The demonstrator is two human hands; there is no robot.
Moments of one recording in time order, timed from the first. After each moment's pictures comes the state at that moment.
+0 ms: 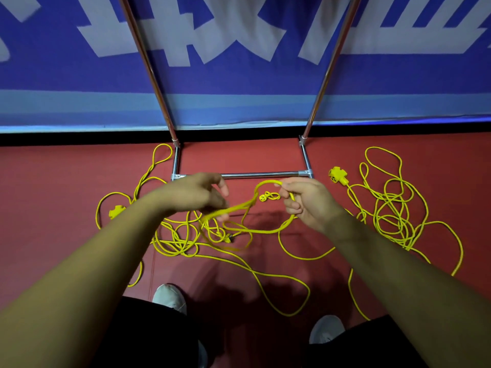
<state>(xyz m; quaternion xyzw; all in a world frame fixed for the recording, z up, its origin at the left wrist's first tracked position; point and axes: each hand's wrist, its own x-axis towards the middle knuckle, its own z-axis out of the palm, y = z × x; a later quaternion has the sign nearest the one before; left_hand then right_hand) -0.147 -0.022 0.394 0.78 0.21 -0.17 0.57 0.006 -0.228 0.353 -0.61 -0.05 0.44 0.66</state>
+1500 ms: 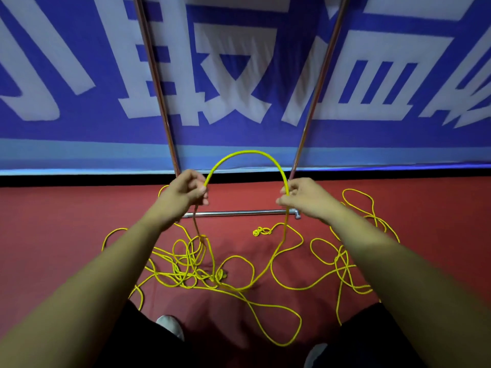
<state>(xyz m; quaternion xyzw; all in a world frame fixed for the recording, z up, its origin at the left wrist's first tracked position) -0.198 -0.006 0.454 0.75 0.15 0.17 0.62 -0.010 -0.243 0.489 -0.86 -0.29 0.25 0.34</state>
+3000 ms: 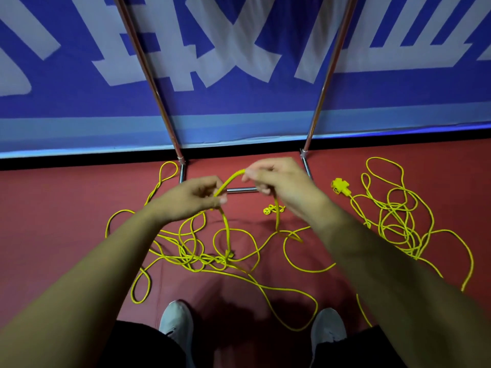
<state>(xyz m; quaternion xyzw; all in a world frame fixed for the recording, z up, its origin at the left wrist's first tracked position) -0.152 0.006 0.392 0.83 0.09 -0.04 0.55 -0.011 -0.179 0.429 -0.62 -0.35 0.35 0.61</state>
